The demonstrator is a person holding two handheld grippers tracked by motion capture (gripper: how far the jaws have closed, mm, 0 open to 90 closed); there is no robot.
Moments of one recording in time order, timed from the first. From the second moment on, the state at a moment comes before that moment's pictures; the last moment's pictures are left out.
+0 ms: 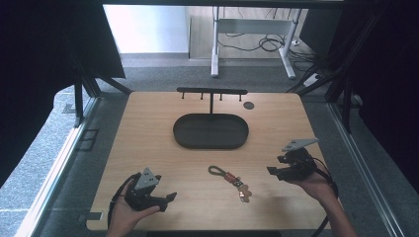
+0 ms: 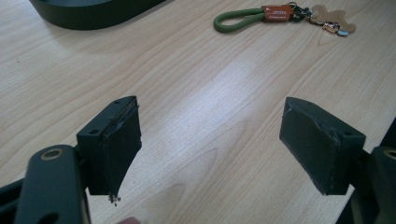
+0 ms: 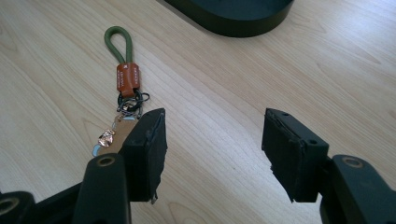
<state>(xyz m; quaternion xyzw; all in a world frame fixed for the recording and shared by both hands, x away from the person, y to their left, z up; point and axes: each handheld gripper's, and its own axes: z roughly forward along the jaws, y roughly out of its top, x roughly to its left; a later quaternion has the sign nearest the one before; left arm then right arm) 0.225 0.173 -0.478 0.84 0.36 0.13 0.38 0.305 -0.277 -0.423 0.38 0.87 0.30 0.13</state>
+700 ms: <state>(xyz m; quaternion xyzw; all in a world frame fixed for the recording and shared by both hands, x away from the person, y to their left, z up) 0.222 0.163 -0.479 0.85 0.35 0.13 0.37 0.316 -0.246 -0.421 0.34 0.89 0.27 0.11</state>
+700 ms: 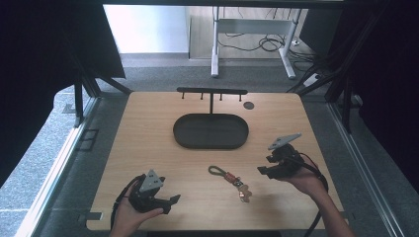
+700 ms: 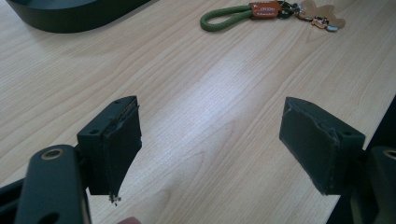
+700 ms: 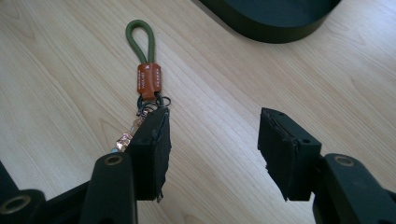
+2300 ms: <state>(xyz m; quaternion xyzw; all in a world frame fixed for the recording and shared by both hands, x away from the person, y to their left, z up) 0.220 0.166 -0.476 0.85 0.35 0.13 0.38 0.330 -0.162 -0.460 0.29 0.93 0.21 0.05</state>
